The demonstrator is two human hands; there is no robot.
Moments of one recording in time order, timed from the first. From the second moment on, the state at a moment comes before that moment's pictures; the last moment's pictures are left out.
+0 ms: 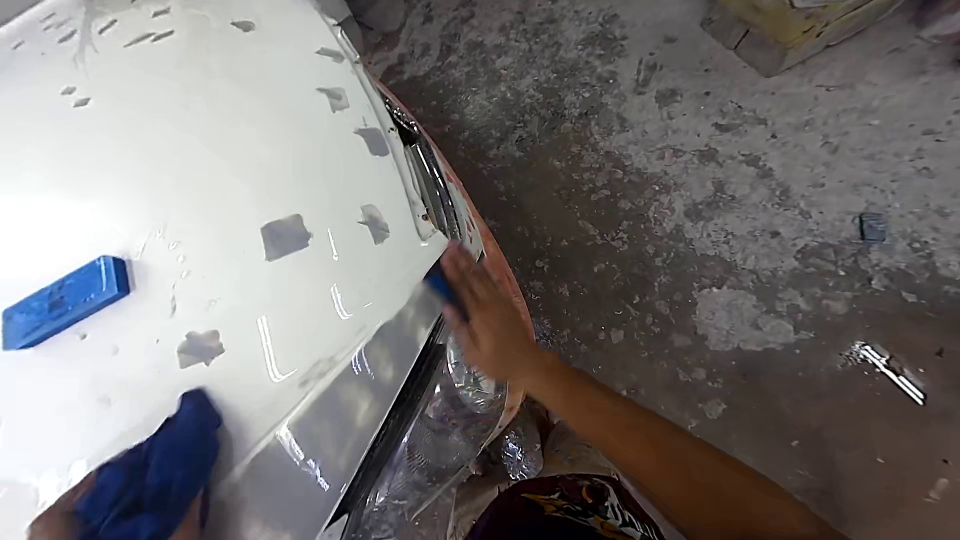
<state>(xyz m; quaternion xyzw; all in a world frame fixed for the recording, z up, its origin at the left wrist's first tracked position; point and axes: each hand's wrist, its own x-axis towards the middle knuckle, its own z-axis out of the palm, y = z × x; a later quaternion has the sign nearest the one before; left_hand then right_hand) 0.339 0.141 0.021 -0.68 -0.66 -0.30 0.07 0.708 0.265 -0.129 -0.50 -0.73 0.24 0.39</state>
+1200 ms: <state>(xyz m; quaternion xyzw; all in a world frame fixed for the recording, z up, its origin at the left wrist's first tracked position) 0.299 0.017 0.022 -0.50 -0.76 -0.37 0.18 0.597 0.205 -0.021 -0.33 -0.76 0.20 0.52</state>
